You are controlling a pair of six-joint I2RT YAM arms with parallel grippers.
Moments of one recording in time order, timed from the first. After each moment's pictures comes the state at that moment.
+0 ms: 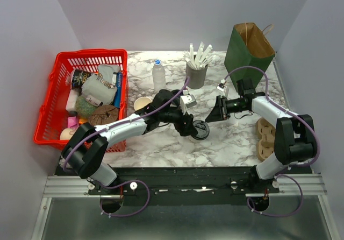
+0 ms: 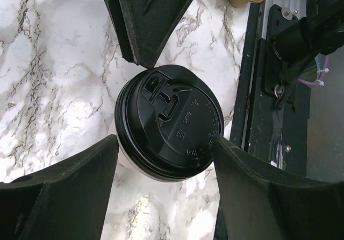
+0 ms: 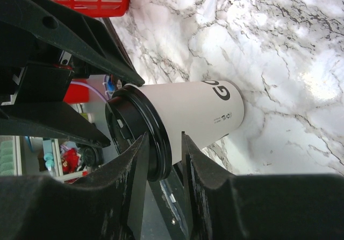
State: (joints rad) left arm -0.75 1.51 0.87 0.13 0.68 -0.08; right arm 0.15 1.59 0.96 -0.52 -1.08 0.05
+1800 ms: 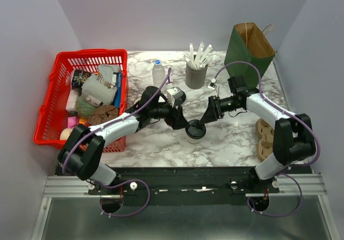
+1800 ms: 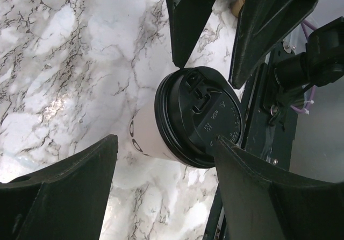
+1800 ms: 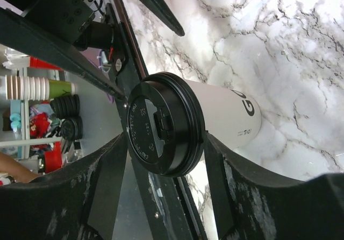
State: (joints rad) left arm -0.60 1.47 0.81 0.18 0.72 -0.24; right arm 0.25 1.59 1.04 -0.60 -1.11 -0.11
